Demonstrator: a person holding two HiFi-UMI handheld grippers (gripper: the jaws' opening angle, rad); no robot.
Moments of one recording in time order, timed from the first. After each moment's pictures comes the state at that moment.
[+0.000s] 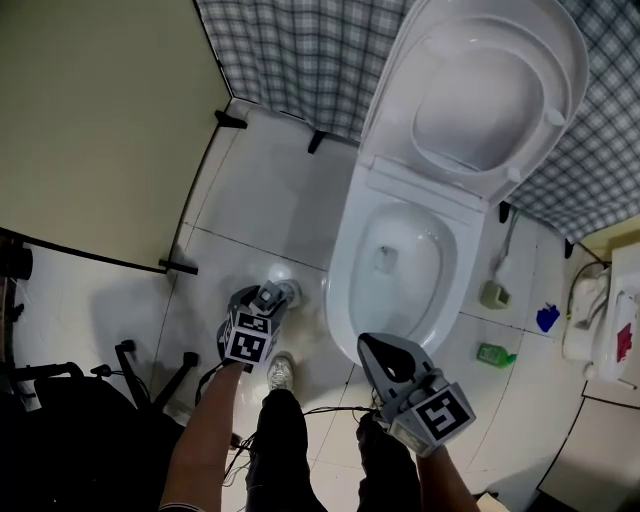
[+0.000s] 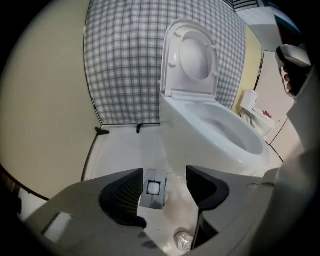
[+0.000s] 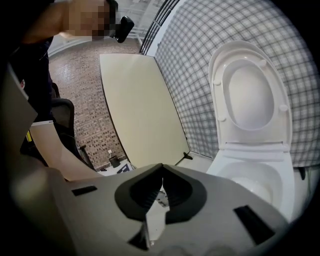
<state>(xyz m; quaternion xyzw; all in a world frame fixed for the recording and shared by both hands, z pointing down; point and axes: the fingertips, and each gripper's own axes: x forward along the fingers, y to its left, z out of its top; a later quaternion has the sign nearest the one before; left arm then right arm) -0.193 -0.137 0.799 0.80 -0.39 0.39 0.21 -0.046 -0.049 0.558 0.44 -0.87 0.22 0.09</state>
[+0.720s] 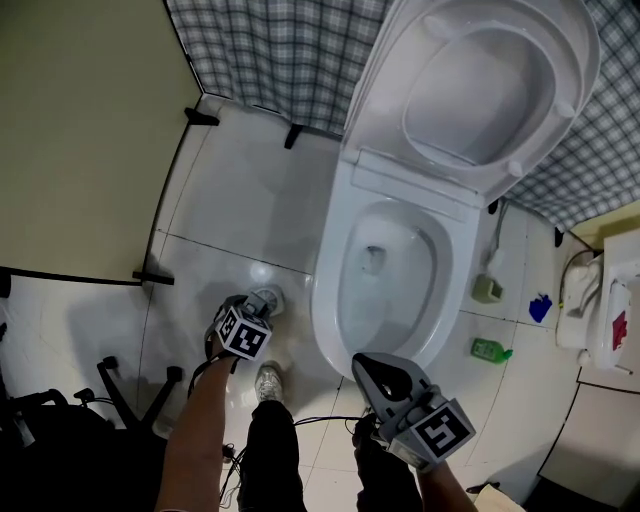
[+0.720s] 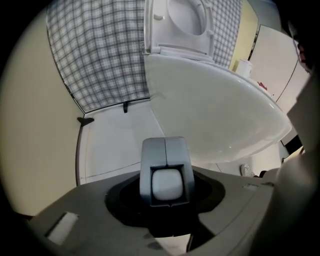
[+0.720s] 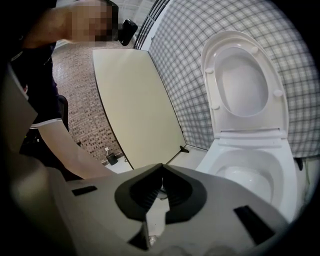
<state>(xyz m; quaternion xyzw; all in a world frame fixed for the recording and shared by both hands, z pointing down) -0.197 -0.145 0.902 0.77 -0.30 0.53 0.20 -0.040 -0.051 0.601 0.45 -0.85 0.25 0.11</state>
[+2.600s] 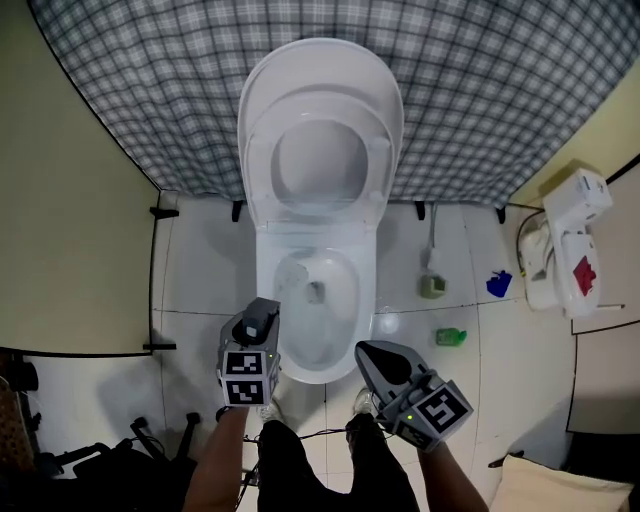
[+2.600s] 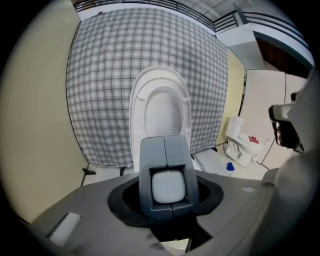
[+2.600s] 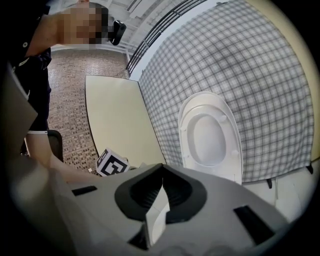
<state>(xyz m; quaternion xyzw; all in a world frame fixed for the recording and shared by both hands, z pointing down) -0.013 -0.151 0.539 0.87 -0.37 0.29 0.15 0.104 -0.023 0.405 0.56 -0.81 0.20 0.03</state>
